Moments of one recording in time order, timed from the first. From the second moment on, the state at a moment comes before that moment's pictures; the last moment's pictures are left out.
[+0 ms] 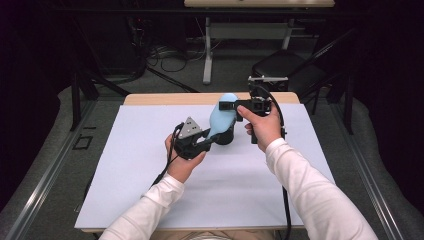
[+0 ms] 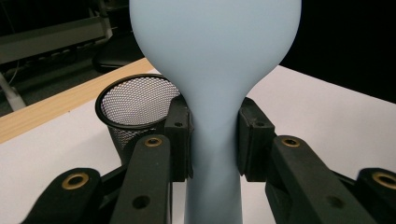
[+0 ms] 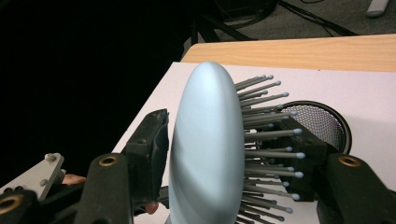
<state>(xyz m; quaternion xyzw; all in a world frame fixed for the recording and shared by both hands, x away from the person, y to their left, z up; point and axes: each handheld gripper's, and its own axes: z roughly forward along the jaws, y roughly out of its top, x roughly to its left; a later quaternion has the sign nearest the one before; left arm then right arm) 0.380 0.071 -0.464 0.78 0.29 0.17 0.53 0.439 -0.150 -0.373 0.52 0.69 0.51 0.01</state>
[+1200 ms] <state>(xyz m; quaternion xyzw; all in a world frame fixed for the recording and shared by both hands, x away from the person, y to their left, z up) 0.380 0.069 -0.467 0.78 0.28 0.17 0.53 0.437 -0.156 -0.373 0.52 0.68 0.52 -0.01</state>
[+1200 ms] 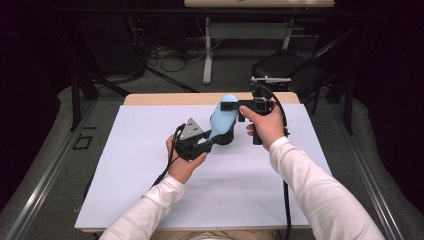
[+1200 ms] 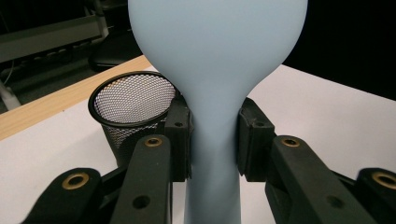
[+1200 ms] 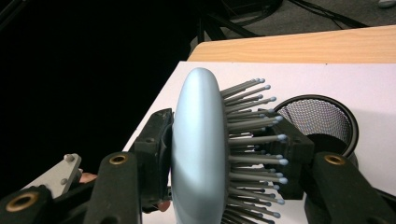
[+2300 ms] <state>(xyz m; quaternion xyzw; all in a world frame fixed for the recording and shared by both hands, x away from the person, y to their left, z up) 0.379 0.068 -0.468 0.78 0.29 0.17 0.53 0.442 -0.159 -0.370 0.55 0.67 0.50 -0.06</state>
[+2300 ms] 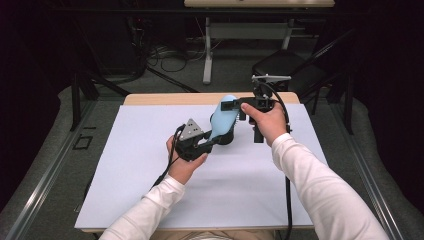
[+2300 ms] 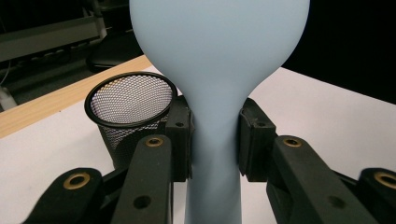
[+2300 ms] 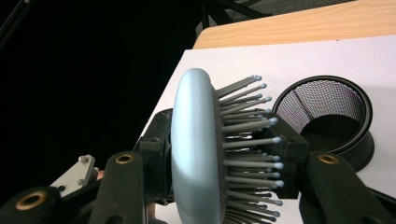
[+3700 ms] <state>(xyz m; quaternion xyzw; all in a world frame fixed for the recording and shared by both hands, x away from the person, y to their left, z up) 0.379 0.068 -0.471 0.77 0.29 0.16 0.54 0.443 -0.159 -0.369 0.55 0.67 0.49 -0.07</state>
